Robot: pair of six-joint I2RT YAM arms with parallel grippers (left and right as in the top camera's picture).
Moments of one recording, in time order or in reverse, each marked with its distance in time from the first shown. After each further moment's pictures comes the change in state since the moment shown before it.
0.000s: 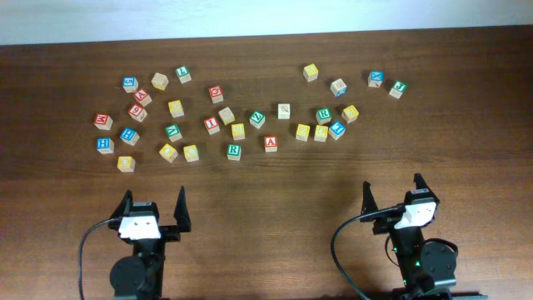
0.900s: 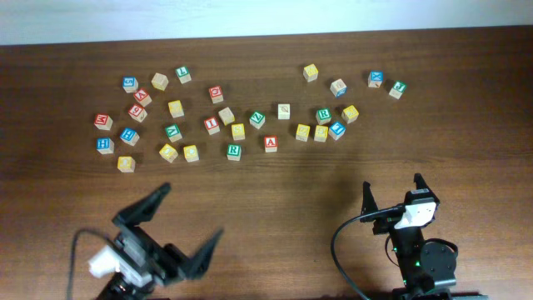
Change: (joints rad) left arm 0.002 0.109 0.456 0.079 0.679 -0.277; right arm 0.000 0.000 0.000 -0.001 0.000 0.001
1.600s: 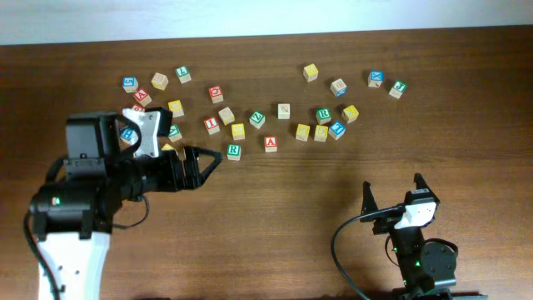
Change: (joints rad) left arm -0.005 1.035 0.826 -1.094 -0.050 0.132; right arm -0.001 -0.001 0.000 0.001 0.000 0.000
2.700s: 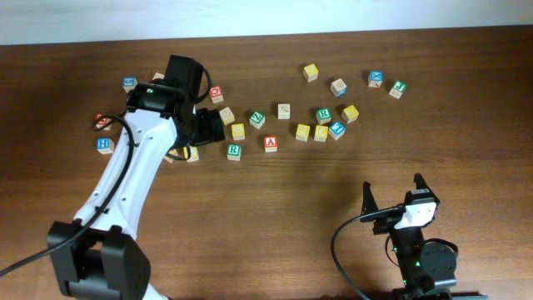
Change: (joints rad) left arm -0.229 0.605 0.280 -0.015 -0.668 -0.289; right arm 0.000 0.000 0.000 0.000 0.000 0.000
